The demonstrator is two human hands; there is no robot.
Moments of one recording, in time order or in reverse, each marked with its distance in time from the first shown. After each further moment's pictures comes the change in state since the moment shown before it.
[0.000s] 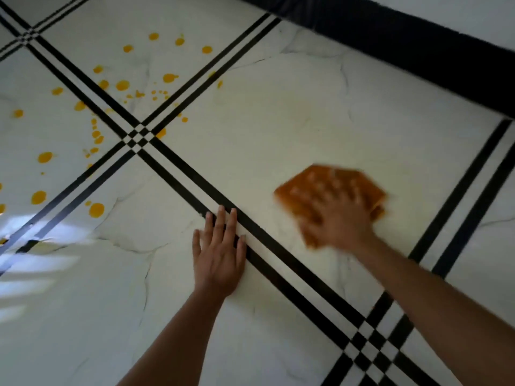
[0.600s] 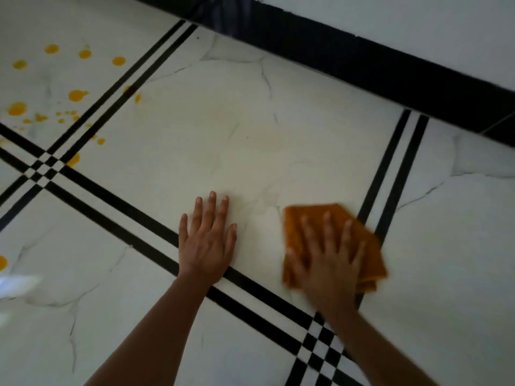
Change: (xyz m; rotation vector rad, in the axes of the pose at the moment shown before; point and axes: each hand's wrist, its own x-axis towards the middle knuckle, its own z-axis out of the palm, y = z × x) left_hand 0.049 0.072 0.012 0.078 -0.043 0.280; right_hand -0.103 -0.006 0.003 0.142 0.051 0.682
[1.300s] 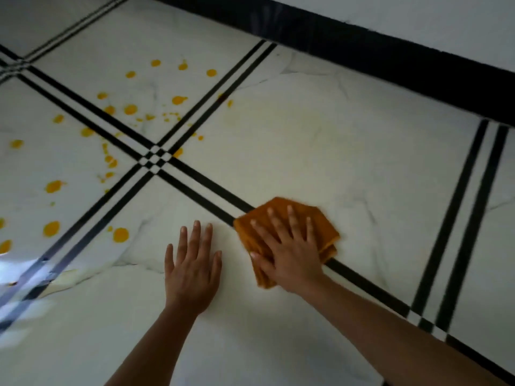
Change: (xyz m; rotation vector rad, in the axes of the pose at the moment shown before) left_hand -0.093 -0.173 -0.032 0.016 0.049 -0.186; right_hand -0.018 -0.192 0.029 -0.044 -0.149 -0.464
